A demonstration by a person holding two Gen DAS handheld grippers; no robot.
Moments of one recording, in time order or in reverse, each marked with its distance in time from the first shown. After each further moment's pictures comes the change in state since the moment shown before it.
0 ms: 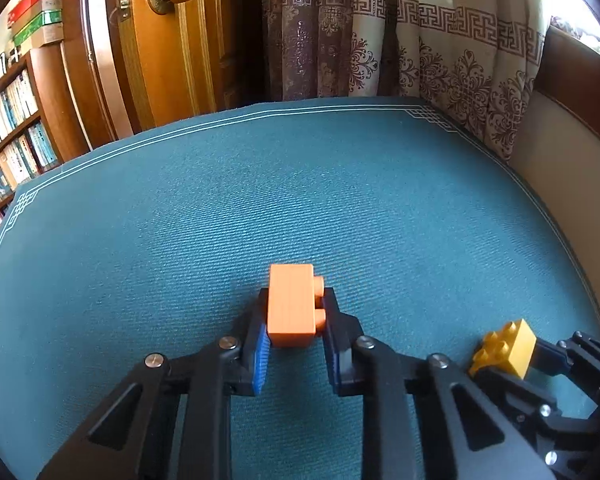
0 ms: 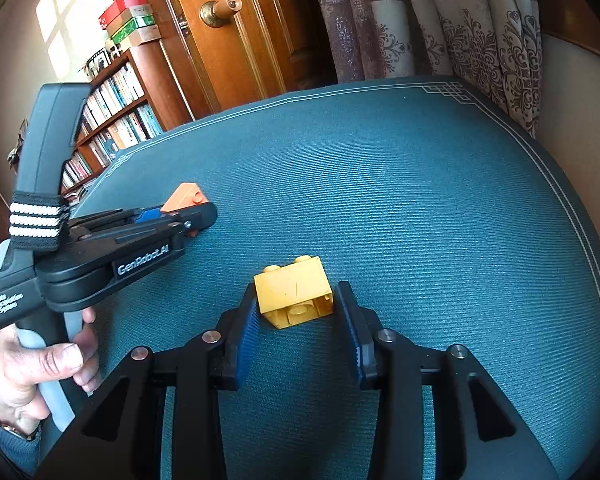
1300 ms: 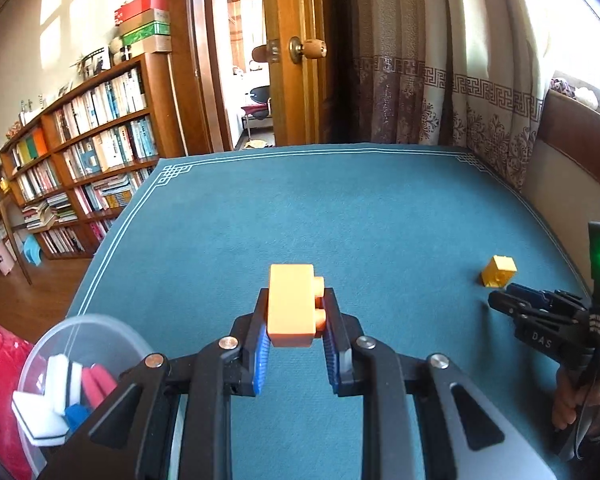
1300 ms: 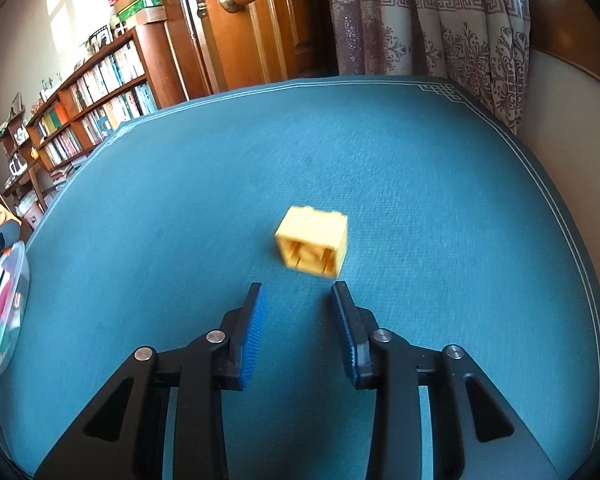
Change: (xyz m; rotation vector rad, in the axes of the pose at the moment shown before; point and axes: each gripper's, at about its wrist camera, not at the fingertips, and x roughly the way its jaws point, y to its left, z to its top) left arm -0.163 0.070 -0.099 -0.134 -0.151 0.203; right arm -0.024 0.031 -0.041 -0.070 0.018 -0.087
